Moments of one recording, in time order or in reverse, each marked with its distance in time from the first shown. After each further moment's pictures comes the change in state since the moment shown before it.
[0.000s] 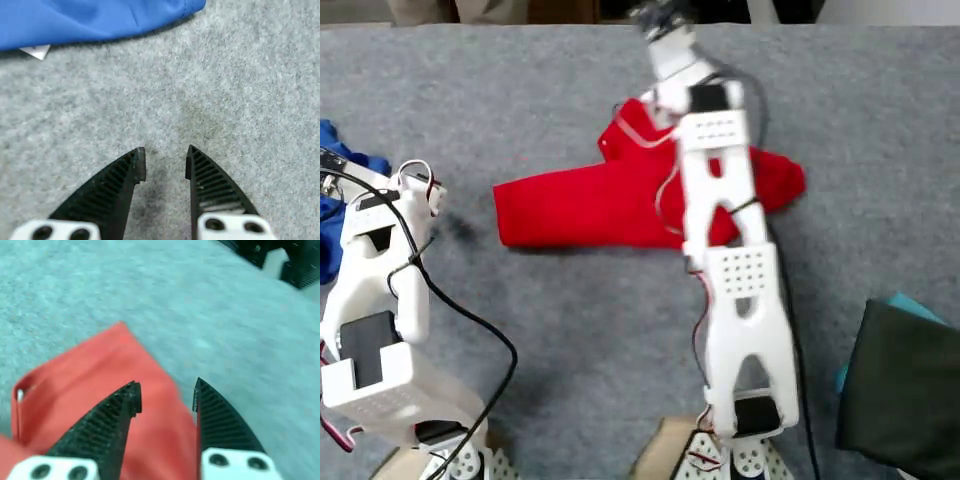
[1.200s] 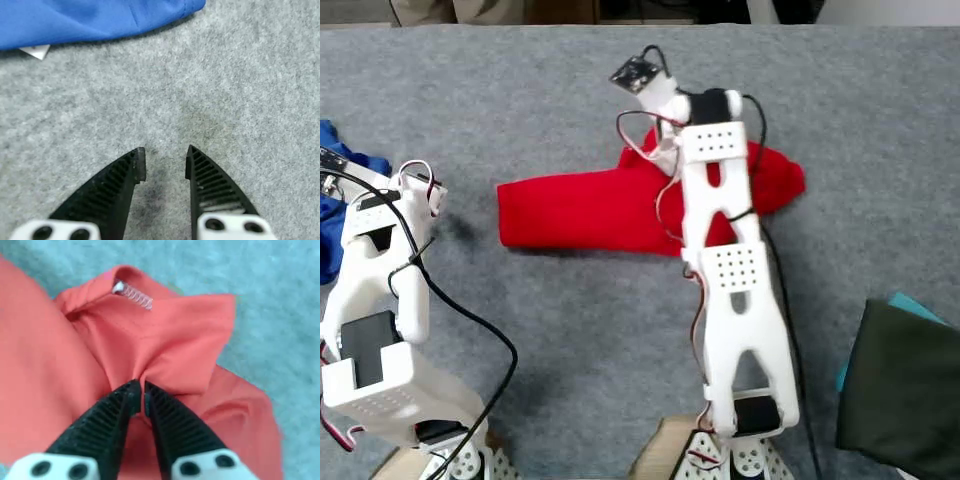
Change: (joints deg) left arm 0.0 0.0 0.0 0.0 0.0; right arm 1.8 8.4 -22.6 38.3 15.6
